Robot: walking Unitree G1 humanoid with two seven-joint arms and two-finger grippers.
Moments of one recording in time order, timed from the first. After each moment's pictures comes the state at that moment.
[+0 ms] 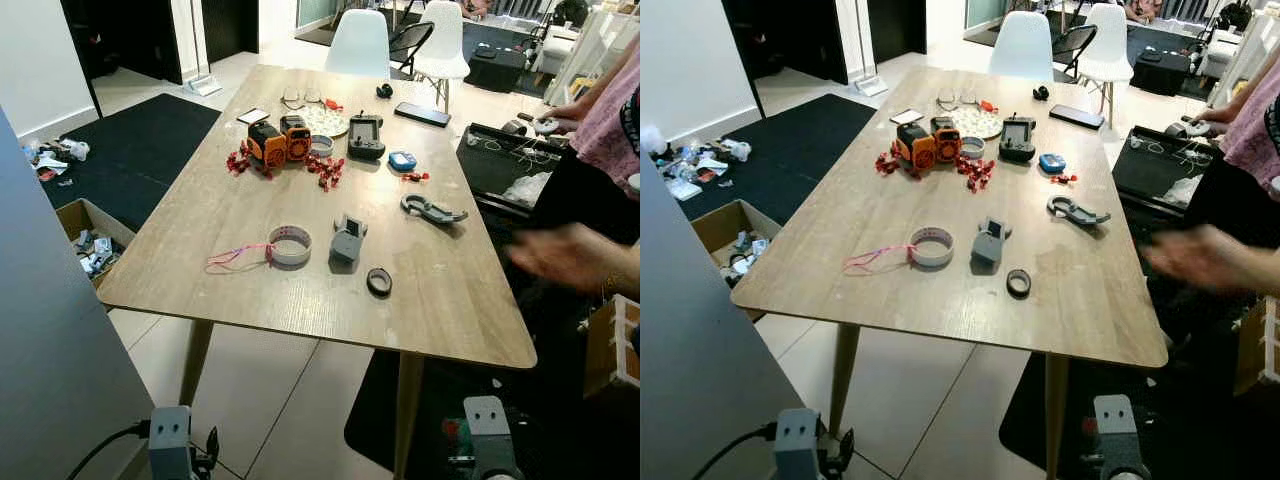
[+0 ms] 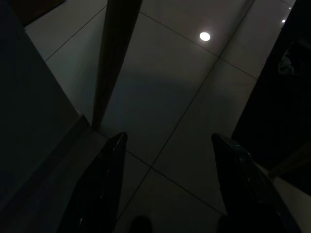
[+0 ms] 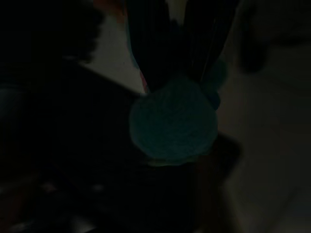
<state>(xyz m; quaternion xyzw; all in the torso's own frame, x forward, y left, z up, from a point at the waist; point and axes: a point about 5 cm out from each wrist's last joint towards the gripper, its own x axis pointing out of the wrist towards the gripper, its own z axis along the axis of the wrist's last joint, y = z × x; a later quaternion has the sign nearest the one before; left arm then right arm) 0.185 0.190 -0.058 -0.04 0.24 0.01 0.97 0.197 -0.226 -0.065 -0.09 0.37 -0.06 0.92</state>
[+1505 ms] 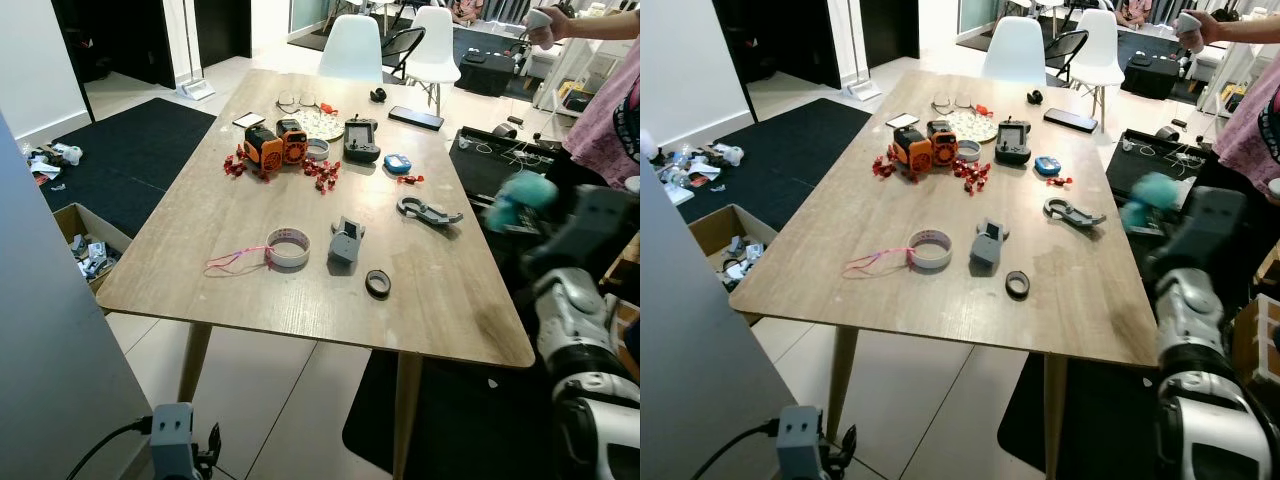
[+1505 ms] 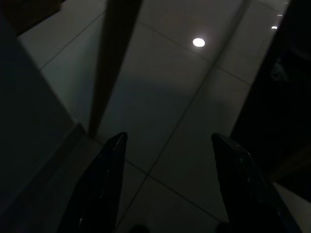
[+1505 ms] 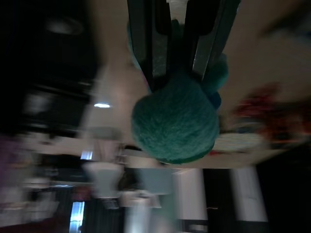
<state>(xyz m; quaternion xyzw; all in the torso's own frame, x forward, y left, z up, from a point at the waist) 0.188 0.185 -0.056 -0.05 0.23 0.01 0.97 0.371 -0.262 0.185 0.04 -0.11 0.03 0.99</state>
